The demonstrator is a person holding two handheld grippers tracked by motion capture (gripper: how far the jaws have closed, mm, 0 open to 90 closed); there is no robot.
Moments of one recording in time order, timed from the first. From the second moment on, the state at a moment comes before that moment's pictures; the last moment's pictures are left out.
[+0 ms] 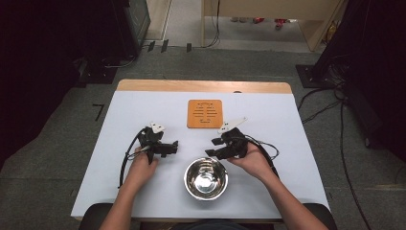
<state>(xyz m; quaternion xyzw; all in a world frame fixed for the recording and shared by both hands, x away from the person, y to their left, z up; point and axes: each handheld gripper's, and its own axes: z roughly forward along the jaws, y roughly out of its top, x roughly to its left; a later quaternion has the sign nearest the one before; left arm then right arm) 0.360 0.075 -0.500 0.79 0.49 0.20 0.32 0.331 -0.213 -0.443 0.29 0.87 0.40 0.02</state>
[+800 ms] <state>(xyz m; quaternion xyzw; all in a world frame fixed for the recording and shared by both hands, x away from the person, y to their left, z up) 0.360 0.075 -0.500 0.79 0.49 0.20 0.32 0.320 -0.200 -0.451 0.26 0.88 0.40 -0.01</state>
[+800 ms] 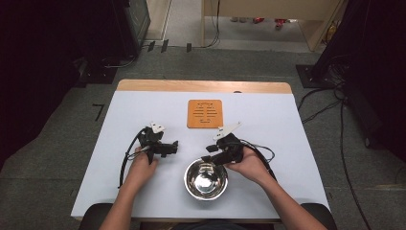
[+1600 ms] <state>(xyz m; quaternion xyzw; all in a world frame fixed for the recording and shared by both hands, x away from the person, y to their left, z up) 0.360 0.075 -0.500 0.79 0.49 0.20 0.32 0.317 -0.187 -0.469 0.23 0.90 0.37 -0.04</state>
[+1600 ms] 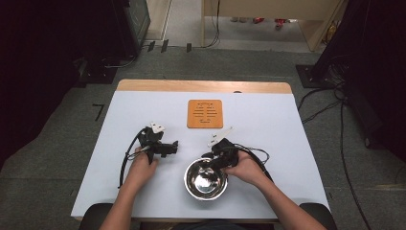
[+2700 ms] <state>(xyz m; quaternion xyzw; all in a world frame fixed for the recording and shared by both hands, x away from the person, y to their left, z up) 0.360 0.075 -0.500 0.79 0.49 0.20 0.32 0.324 -0.195 -0.475 0.21 0.91 0.35 -0.07</state>
